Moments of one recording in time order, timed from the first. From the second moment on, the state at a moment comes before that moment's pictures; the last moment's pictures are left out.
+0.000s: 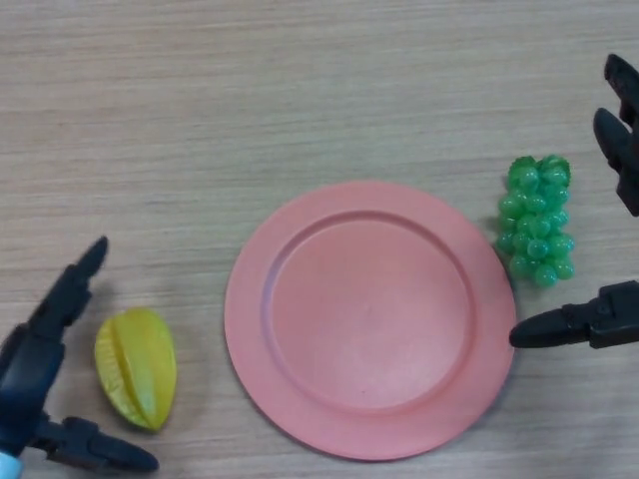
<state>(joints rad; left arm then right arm) 0.11 0.29 0.24 0.14 0.33 -0.39 -0.21 0.00 -0.25 -0.15 -0.56 0.00 0.29 0.19</state>
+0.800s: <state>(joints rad) 0.06 0.33 0.20 0.24 0.42 -0.50 0.00 -0.01 -0.26 -0.16 -0.54 0.00 0.29 0.19</state>
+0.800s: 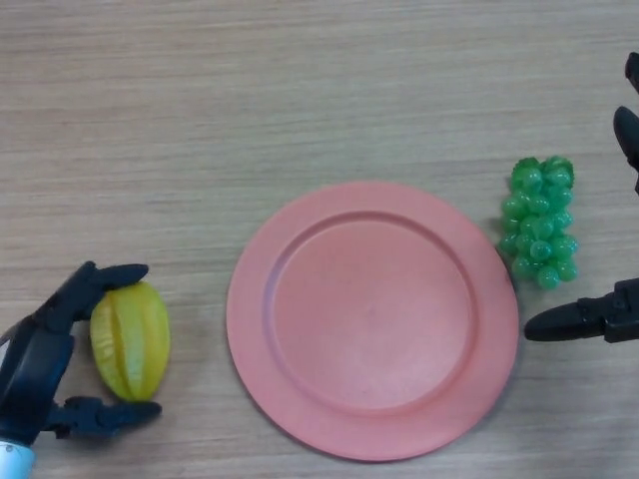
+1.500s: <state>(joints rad) 0.12 0.19 0.13 -0.51 0.05 0.35 -0.44 -0.01 -0.26 -0.21 -0.58 0.00 0.29 0.19</state>
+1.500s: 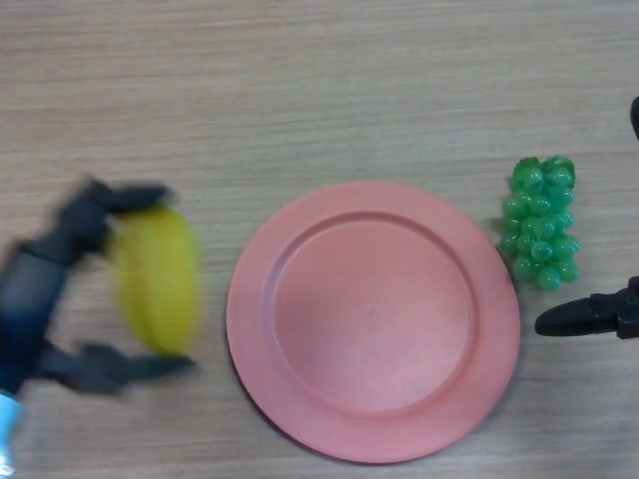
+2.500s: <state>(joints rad) -0.09 0.18 -0.14 -0.23 0.15 0.14 -0.20 -0.02 -0.27 -0.25 -0.64 0.00 0.29 0.19</state>
